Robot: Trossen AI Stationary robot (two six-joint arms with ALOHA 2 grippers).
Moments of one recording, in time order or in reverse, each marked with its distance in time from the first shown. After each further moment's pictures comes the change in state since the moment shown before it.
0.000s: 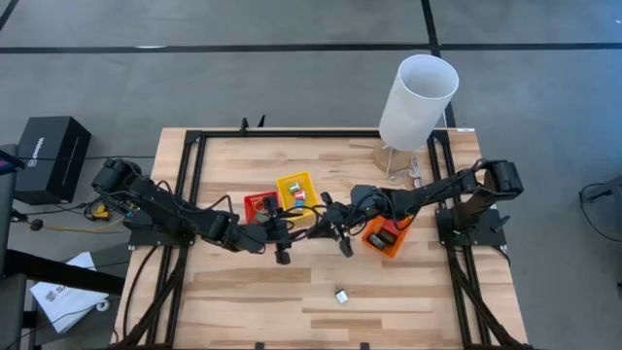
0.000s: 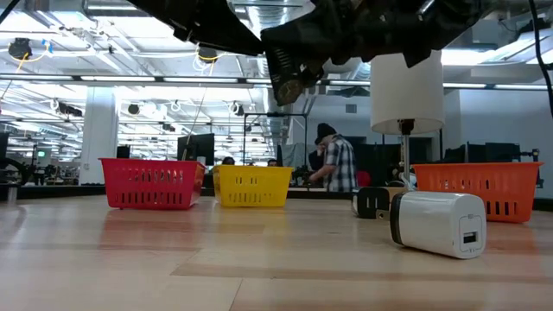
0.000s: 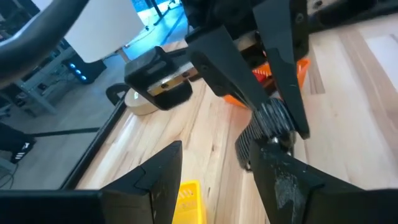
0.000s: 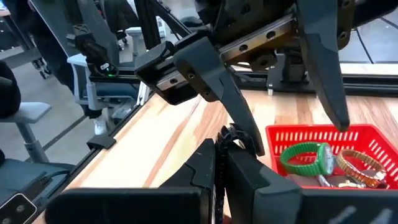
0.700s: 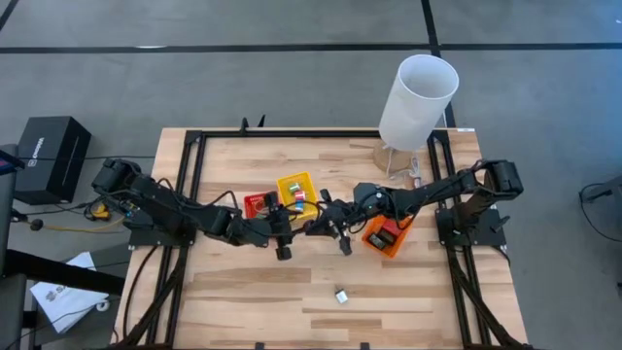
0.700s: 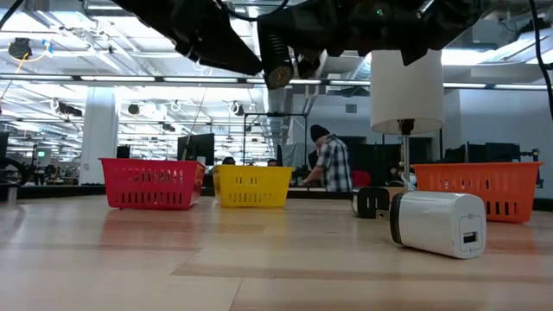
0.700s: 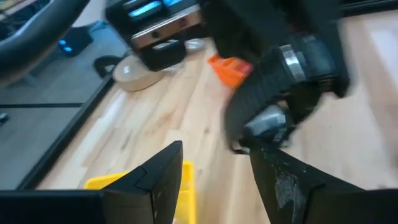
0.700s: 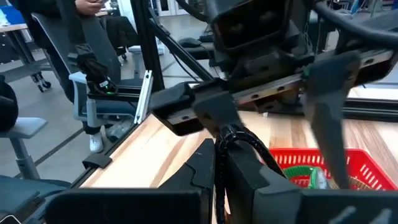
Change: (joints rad) left arm 0.059 0.000 0.000 -0.077 0.078 -0.122; right arm 0.002 0.000 0.000 0.082 0.002 0.001
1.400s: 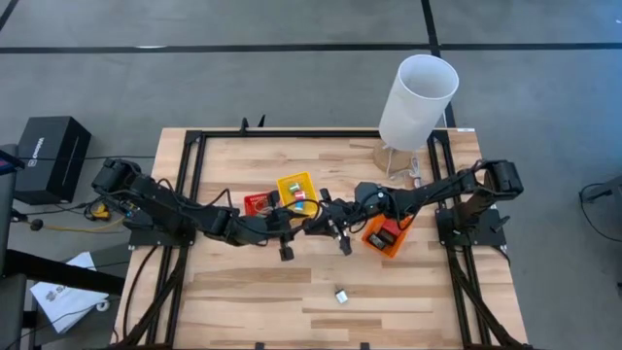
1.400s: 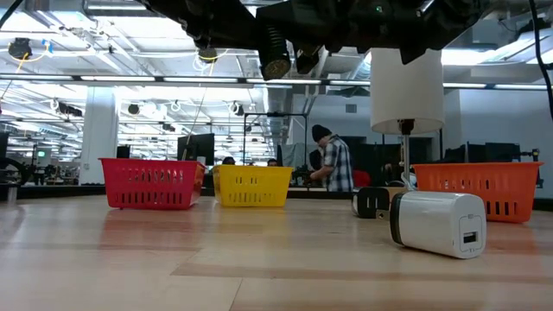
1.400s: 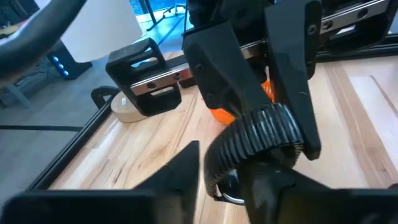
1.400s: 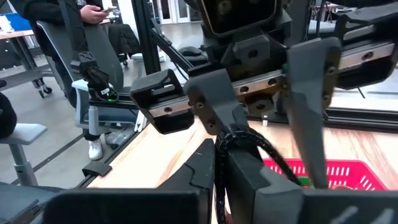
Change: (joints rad) left arm -0.004 0.000 0.000 0.158 0.010 0.050; right arm 0.006 0.001 0.000 0.037 -0.002 0.000
